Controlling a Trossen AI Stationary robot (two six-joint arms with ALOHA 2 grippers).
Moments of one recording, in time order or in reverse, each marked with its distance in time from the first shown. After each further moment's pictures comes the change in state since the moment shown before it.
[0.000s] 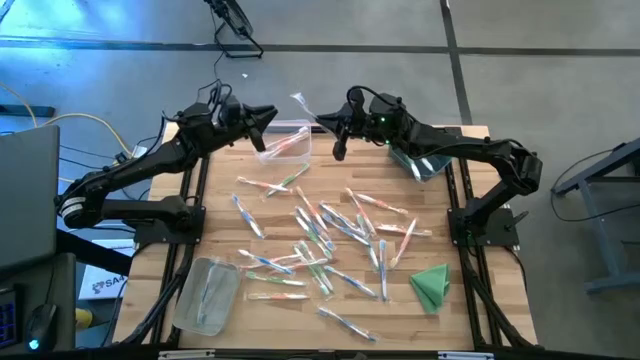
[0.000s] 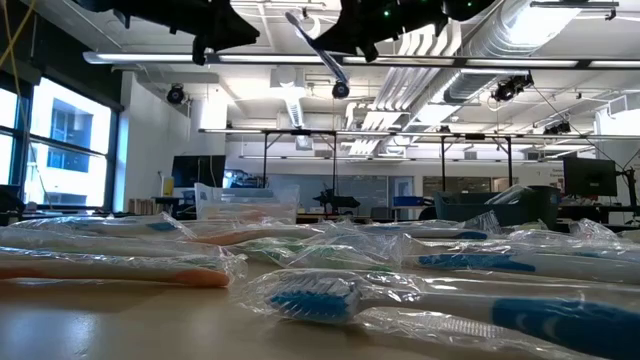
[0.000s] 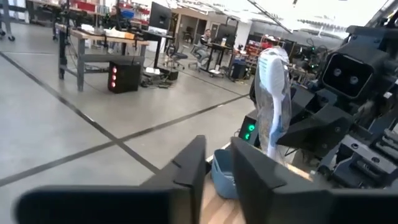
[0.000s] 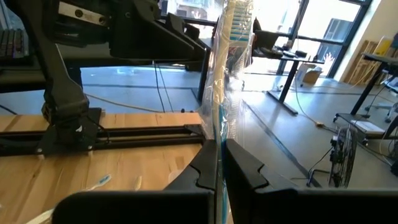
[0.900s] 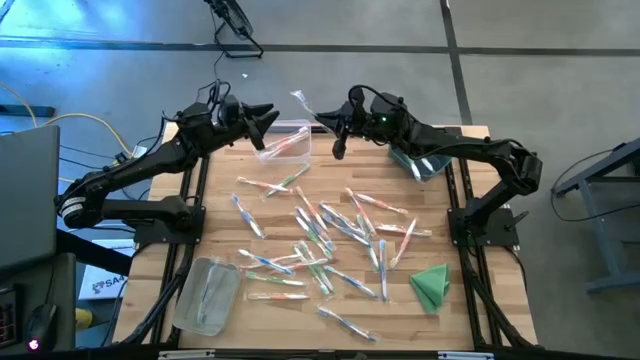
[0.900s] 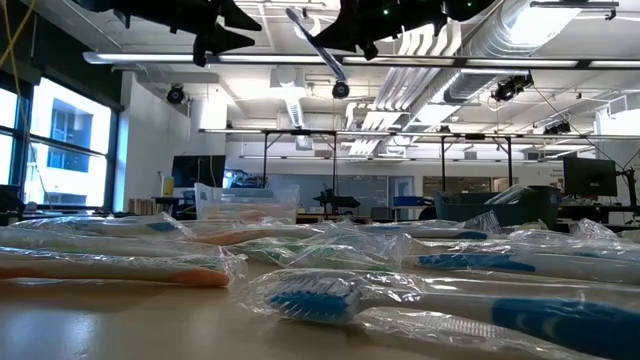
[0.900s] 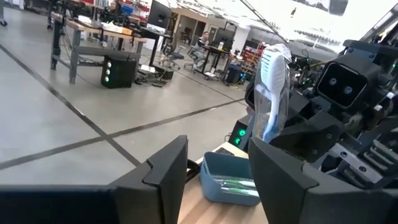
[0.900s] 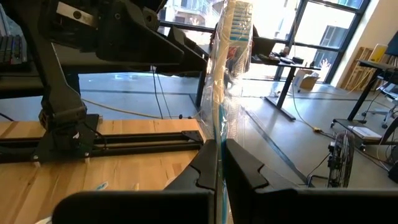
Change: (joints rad) left arm 0.000 0.000 0.000 0.008 0.011 -0.088; right arm 0.000 0.000 0.000 0.029 0.003 -0.002
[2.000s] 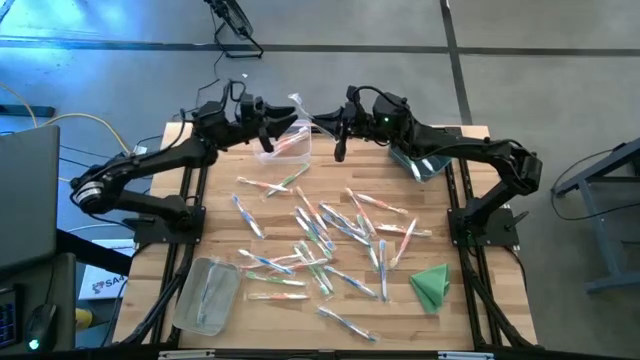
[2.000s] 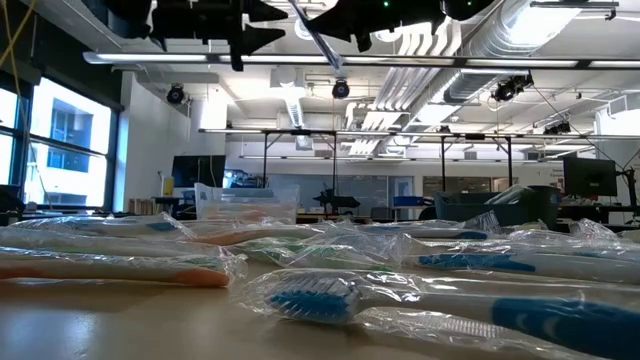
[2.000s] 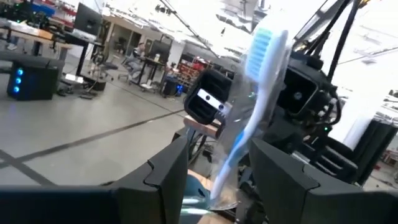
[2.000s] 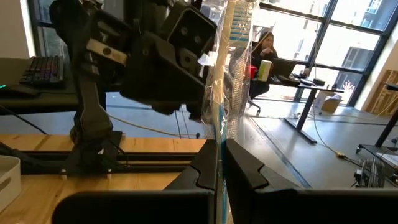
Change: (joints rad) left arm 0.000 0.208 0.001 0.372 0.260 -0.100; right arm 0.009 0.000 0.000 0.071 -0.098 0.001
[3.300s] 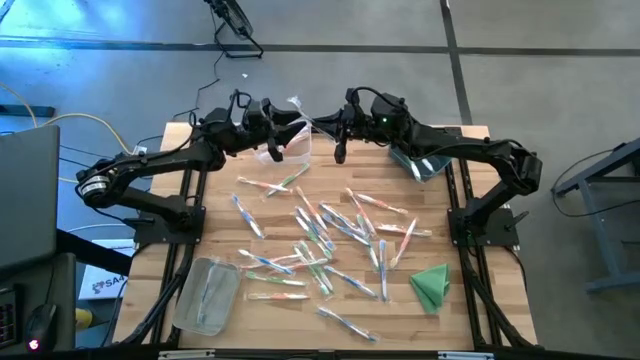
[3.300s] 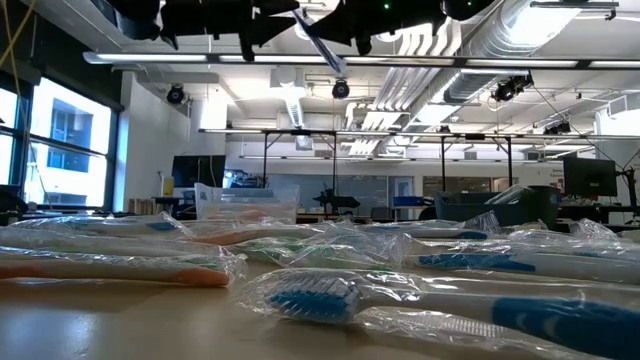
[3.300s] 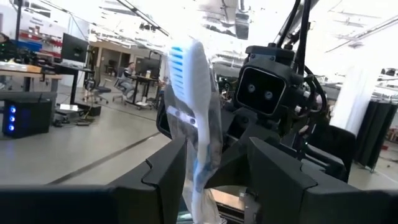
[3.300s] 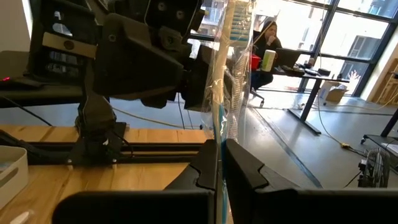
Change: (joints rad) left arm -0.093 0.053 0.012 0.098 -0.062 0.153; right arm 0.000 0.001 0.000 -0.043 -0.003 0.008
